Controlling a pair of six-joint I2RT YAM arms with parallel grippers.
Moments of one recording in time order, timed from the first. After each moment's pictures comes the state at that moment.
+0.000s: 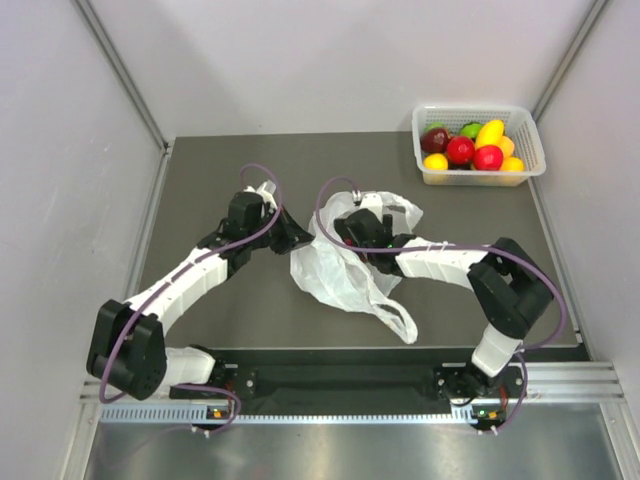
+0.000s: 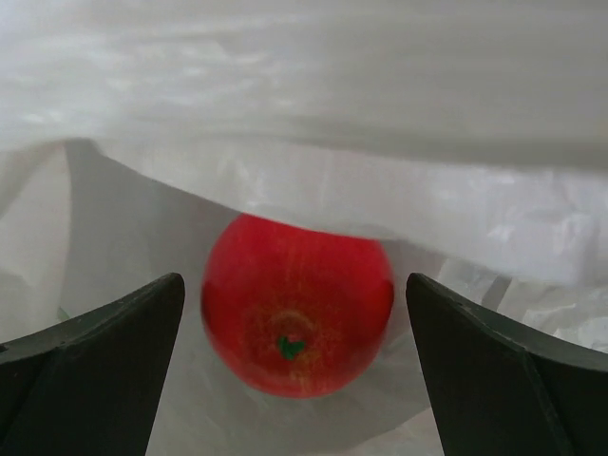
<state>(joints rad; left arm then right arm) -0.41 1.30 0.84 -0.10 0.40 -0.89 0.79 1.70 0.98 -0.01 0.40 0.48</state>
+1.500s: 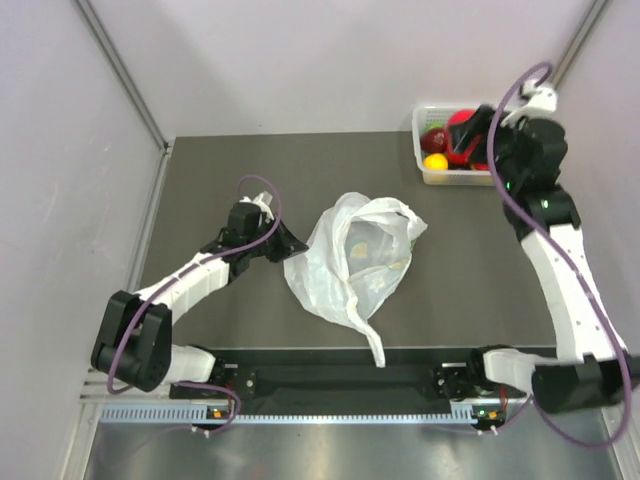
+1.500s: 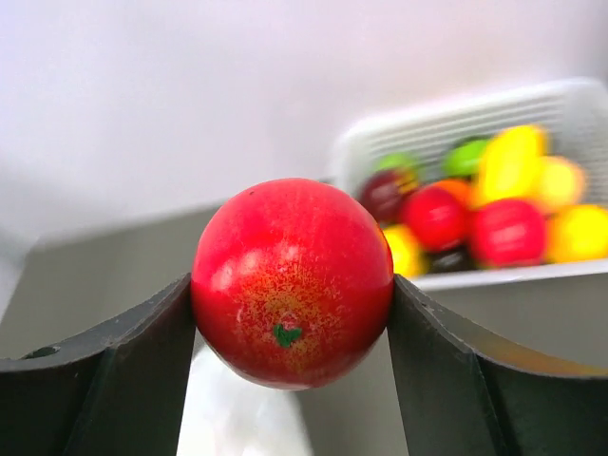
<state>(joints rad) -0.37 1.34 0.72 0.00 0.38 -0.83 0.16 1.15 1.34 -0.31 -0.04 0.30</state>
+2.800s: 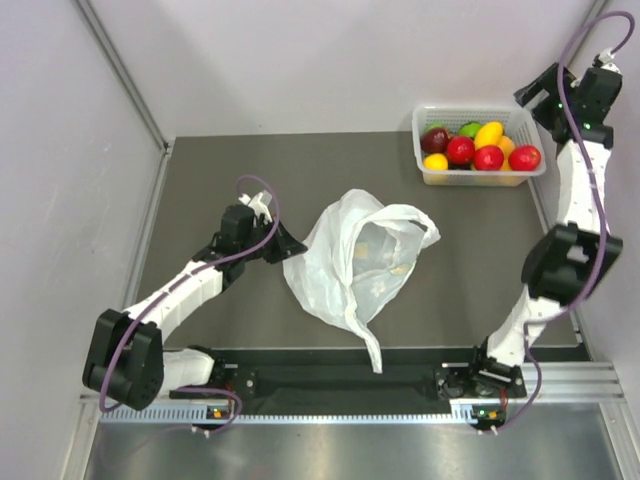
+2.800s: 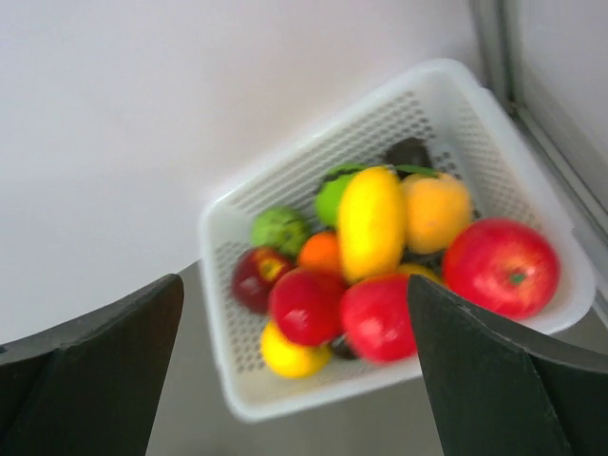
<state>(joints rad) -0.37 1.24 0.69 0.00 0.43 -0.75 -0.33 1.96 2.01 -0.40 -0.19 0.52</state>
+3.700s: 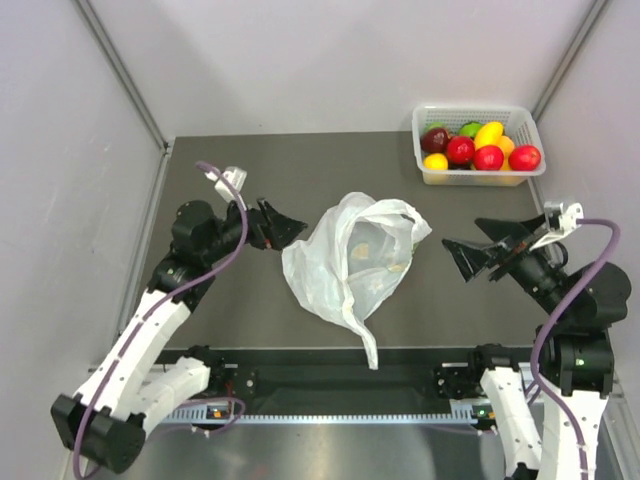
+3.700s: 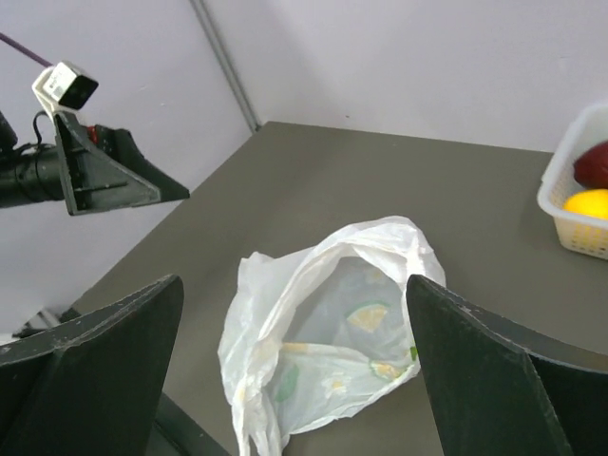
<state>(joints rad) -0.37 0.91 0.86 -0.11 0.46 -0.57 -0.07 0.45 1.00 -0.45 -0.68 0.36</state>
